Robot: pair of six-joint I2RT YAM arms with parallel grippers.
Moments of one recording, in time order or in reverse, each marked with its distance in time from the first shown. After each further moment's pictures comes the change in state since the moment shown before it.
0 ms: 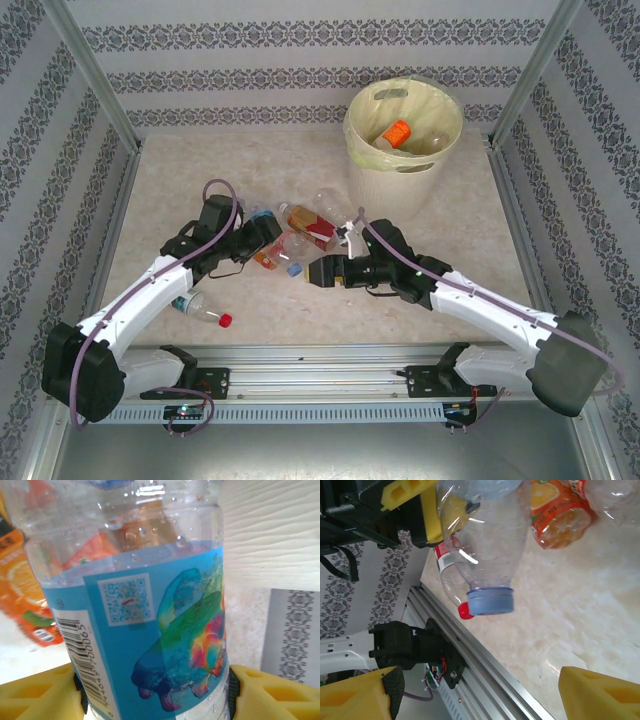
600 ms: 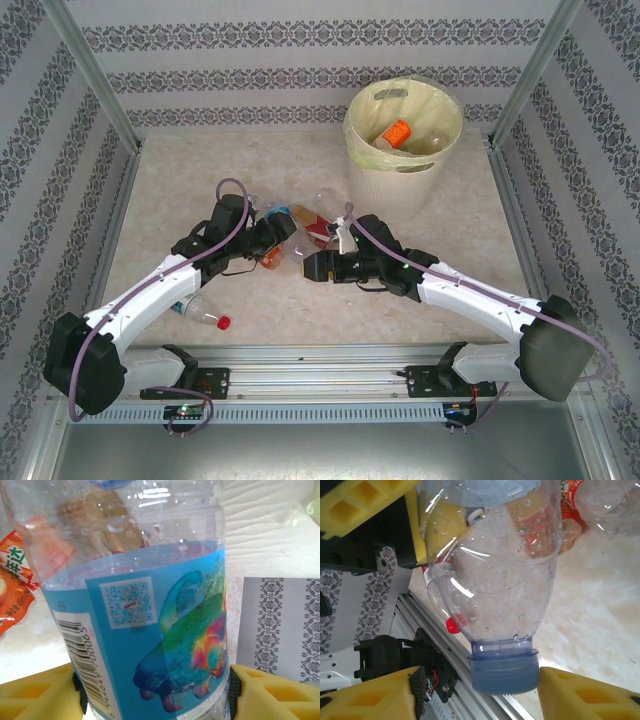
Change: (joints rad) left arm -0.077 0.039 0.006 0.110 0.013 -0.061; right arm 0.017 0.092 0.052 0.000 0.058 0.007
